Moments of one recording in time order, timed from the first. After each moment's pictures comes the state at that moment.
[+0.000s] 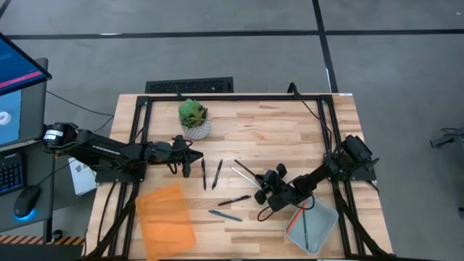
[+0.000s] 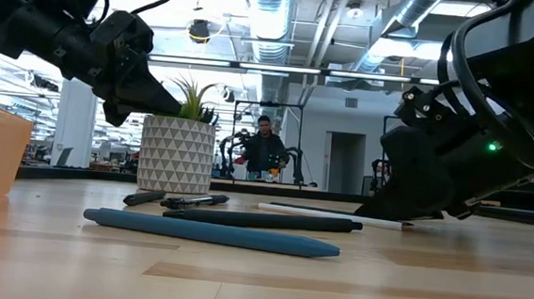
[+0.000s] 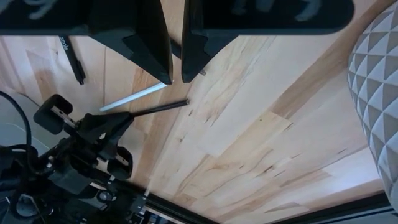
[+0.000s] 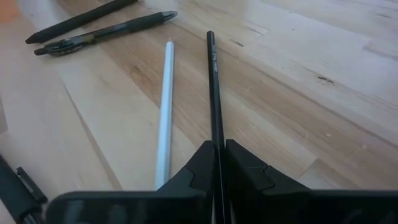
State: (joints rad) left arm -0.04 1.05 0.23 0.45 -0.24 -0.43; right arm 0.51 1.95 0.63 0.32 0.86 0.92
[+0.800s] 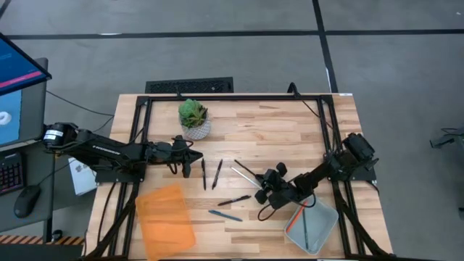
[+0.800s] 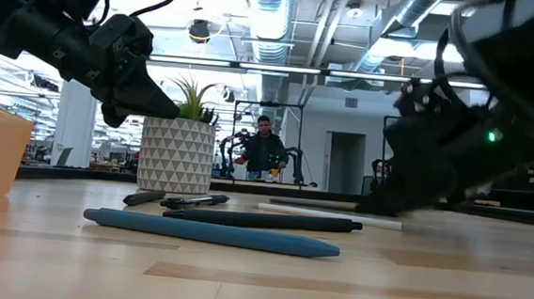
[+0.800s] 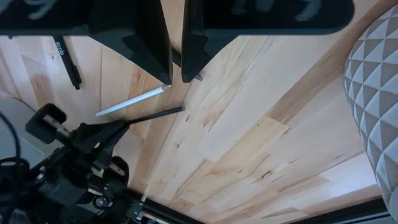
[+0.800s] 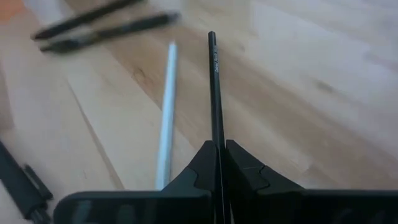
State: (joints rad) left arm -0.04 1.05 0.23 0.43 -0.24 -0.43; right arm 0.50 1.87 0.62 0.33 0.84 0.84
